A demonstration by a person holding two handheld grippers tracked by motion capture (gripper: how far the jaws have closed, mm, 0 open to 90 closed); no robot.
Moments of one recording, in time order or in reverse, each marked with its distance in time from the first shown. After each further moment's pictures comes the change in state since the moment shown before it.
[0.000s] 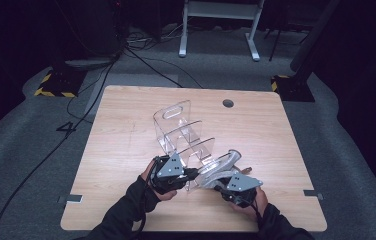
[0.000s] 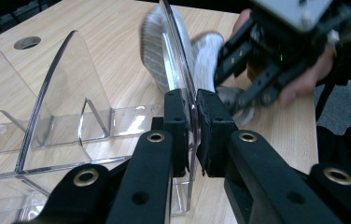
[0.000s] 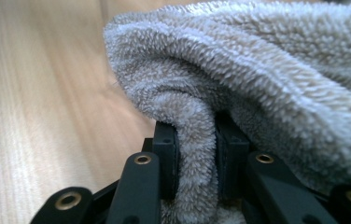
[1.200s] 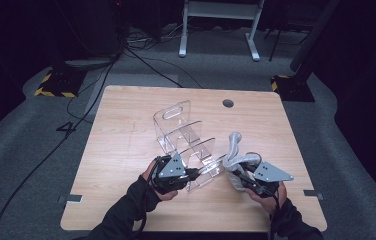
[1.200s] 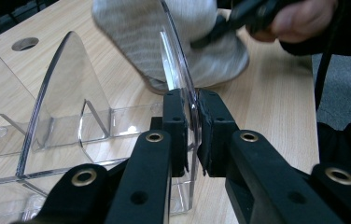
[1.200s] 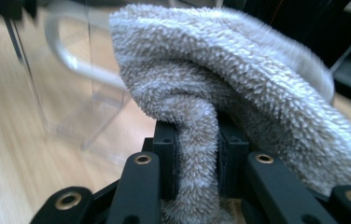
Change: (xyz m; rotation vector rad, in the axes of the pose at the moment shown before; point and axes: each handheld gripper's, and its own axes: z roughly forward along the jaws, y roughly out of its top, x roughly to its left) left arm -0.001 0.002 0.001 0.012 0.001 0.020; right arm -0.042 0.004 -0.051 -0.155 -0.162 0.068
